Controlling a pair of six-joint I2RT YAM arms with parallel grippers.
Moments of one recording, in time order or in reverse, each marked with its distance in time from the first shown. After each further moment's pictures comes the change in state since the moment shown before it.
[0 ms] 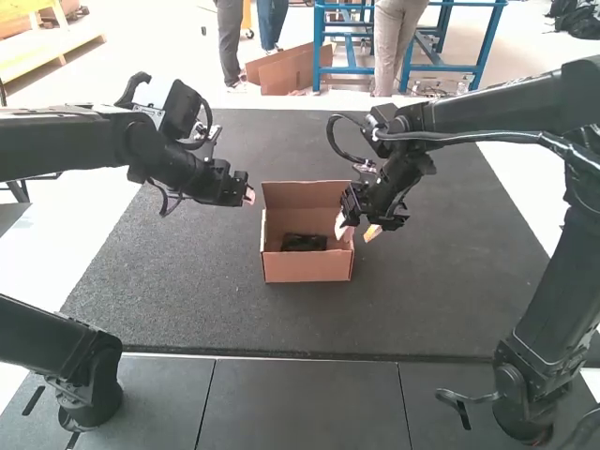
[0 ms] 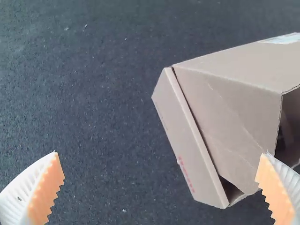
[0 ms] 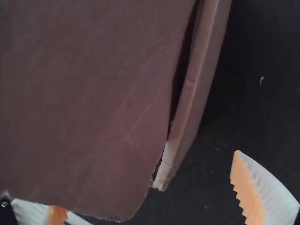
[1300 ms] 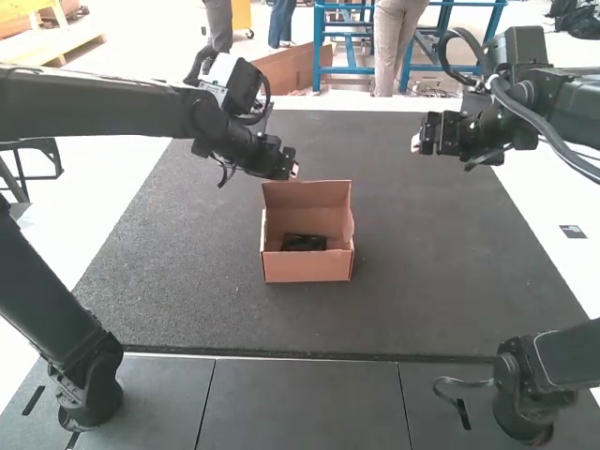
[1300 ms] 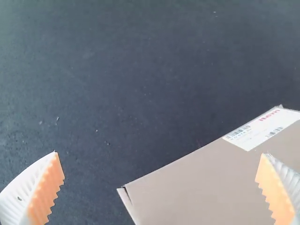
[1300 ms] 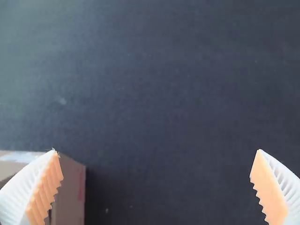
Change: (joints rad) left arm -0.169 0.310 0.258 0.120 -0.154 0.004; right arm -0.336 -0.465 -0.119 0.220 0.228 -0.064
